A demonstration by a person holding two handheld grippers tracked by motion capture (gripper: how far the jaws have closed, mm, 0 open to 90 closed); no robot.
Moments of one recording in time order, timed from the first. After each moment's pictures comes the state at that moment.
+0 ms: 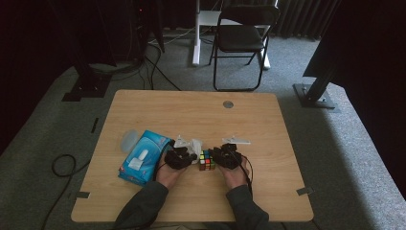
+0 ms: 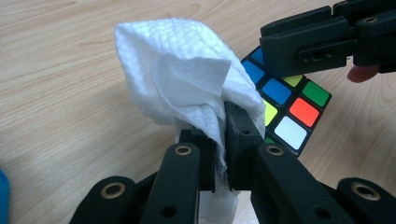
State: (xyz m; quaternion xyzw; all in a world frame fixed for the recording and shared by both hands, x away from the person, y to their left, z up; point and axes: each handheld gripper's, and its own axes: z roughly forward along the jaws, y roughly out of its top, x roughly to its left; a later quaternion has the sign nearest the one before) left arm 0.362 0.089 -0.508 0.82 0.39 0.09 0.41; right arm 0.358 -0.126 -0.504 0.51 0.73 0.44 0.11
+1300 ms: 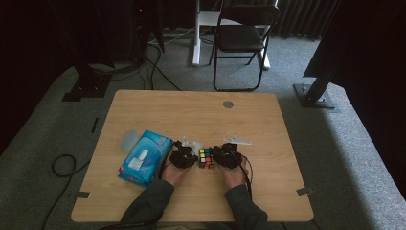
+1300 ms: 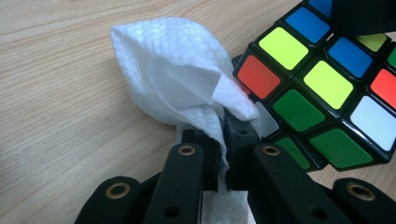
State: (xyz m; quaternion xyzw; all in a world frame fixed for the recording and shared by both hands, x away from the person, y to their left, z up) left arm 0.379 0.073 -0.536 0.83 0.42 0.08 0.36; right arm 0.360 -0.126 -0.506 0.53 0.71 0.44 0.12
